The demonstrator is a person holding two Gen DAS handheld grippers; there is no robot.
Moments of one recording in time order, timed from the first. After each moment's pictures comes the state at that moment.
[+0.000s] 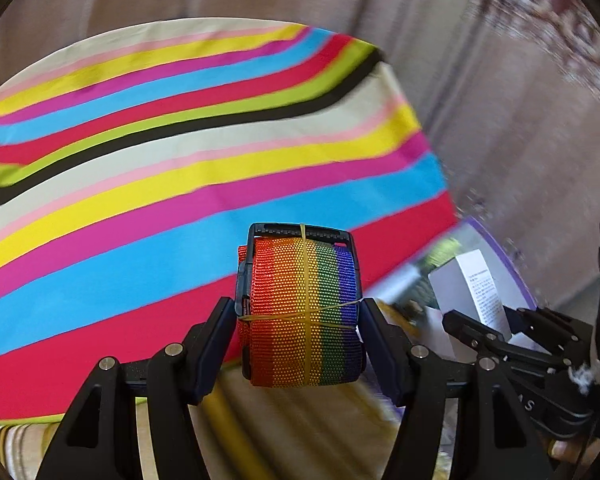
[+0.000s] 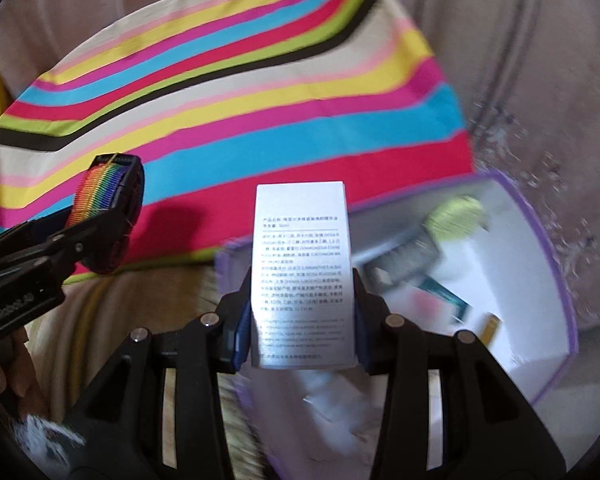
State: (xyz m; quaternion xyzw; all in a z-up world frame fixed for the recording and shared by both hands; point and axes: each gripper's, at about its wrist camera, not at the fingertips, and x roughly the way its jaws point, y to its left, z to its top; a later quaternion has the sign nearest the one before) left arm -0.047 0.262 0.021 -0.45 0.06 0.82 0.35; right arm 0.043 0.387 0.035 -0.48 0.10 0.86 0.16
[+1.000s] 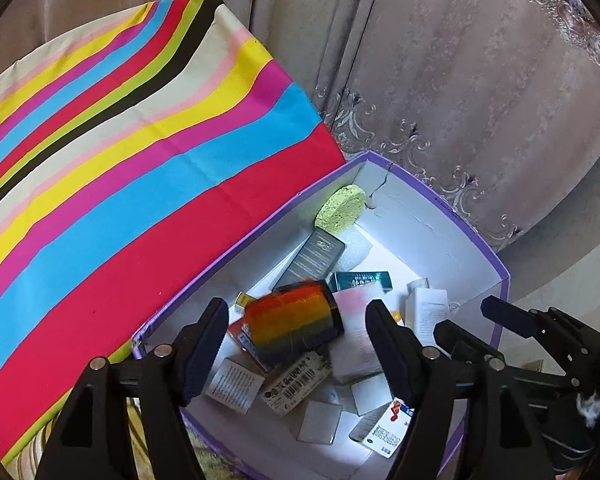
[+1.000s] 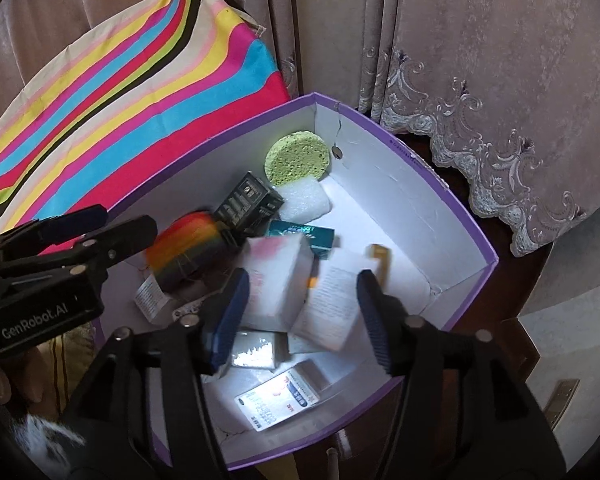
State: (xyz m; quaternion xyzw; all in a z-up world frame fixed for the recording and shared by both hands) left arm 0.017 0.390 0.004 -0.47 0.15 0.75 0.44; right arm 0.135 0.475 0.024 -0.46 0.18 0.82 0.27
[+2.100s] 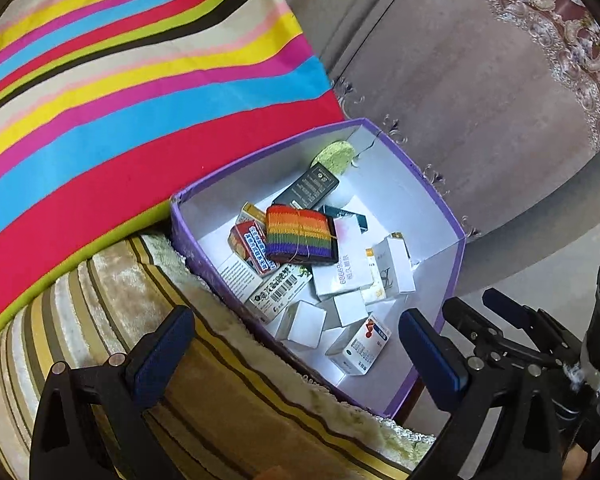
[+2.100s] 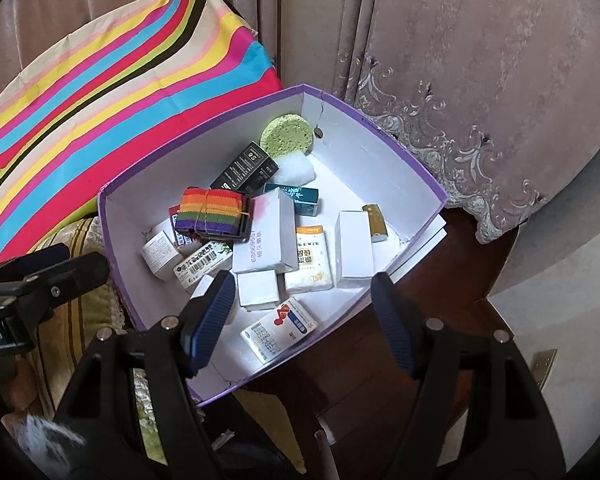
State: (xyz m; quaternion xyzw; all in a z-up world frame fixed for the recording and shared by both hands) left arm 0.026 0.296 -0.007 -0.54 0.07 0.70 0.46; right arm 0.176 0.414 0.044 -0.47 0.15 0.81 0.32
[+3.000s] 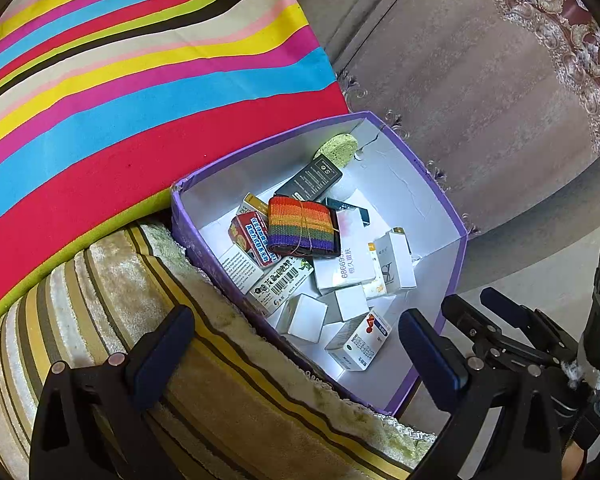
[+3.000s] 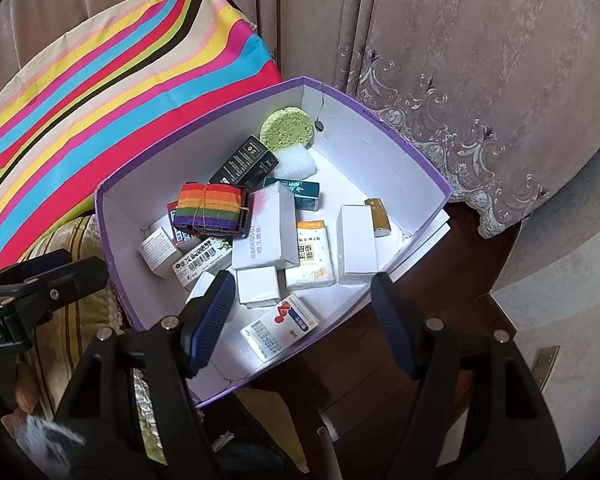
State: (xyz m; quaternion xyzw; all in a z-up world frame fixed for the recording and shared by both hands) left arm 0.026 0.297 -0.012 -0.55 0.07 0.70 0.46; right arm 0.176 0.420 0.041 -0.48 0.15 0.81 0.32
